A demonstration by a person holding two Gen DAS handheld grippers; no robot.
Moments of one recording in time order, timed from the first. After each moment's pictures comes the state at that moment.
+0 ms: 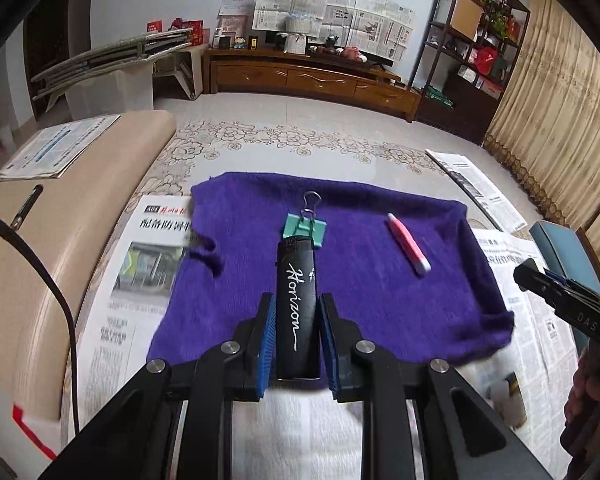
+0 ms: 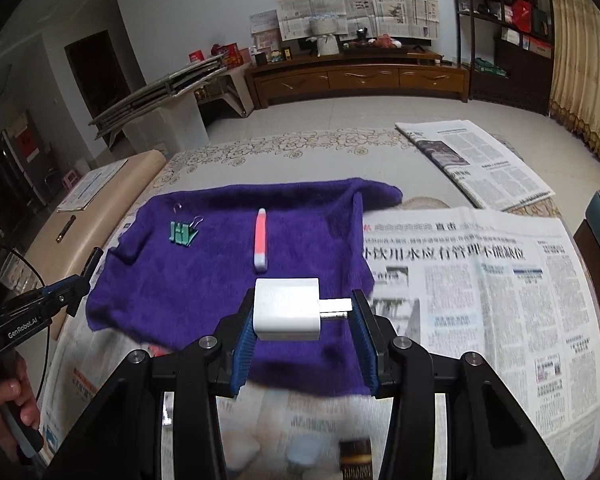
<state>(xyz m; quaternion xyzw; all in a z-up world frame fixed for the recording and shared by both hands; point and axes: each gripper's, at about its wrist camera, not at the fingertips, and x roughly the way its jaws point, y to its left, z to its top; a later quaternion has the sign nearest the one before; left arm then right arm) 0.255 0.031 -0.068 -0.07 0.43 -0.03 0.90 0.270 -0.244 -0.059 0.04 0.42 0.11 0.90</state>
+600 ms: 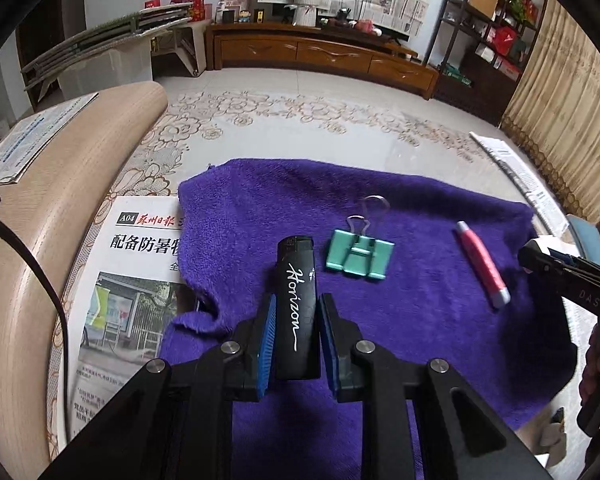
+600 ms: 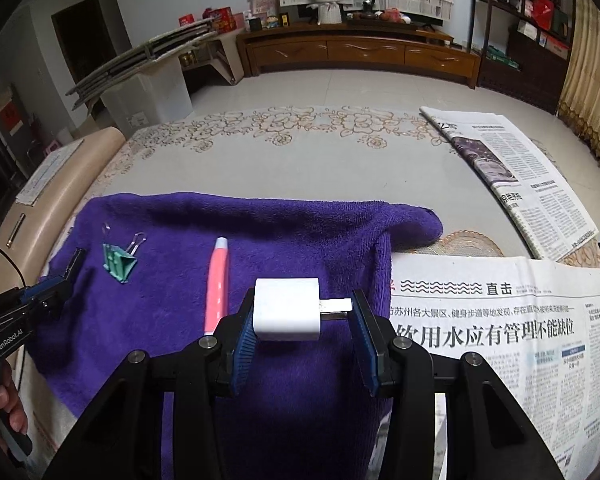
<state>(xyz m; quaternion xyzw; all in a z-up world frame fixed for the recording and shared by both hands) 0.339 0.047 -0.125 -0.06 0.47 -0.02 0.88 0.385 -0.221 -0.111 0.00 0.48 0.09 0.87</state>
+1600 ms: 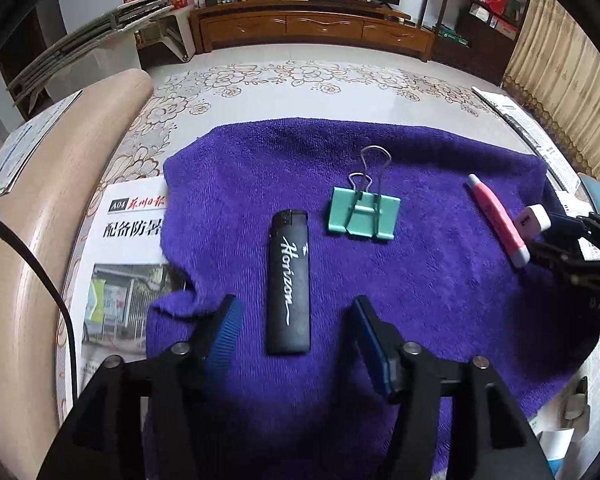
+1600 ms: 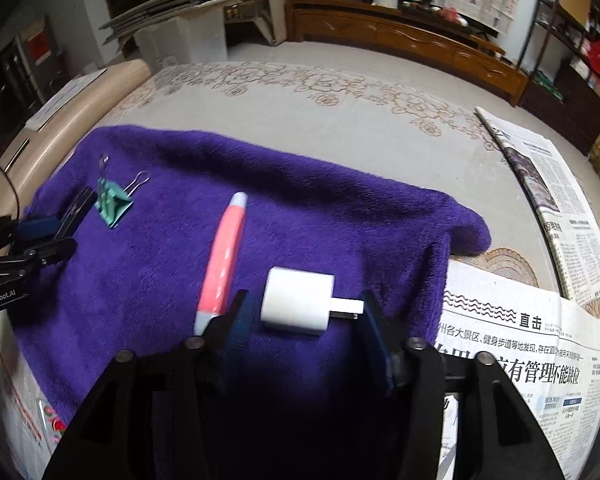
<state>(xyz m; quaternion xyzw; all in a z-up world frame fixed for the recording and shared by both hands) 0.336 0.036 -0.135 -0.01 0.51 -0.02 0.86 0.393 -0.194 -0.135 -0.10 0.51 0.15 0.84</state>
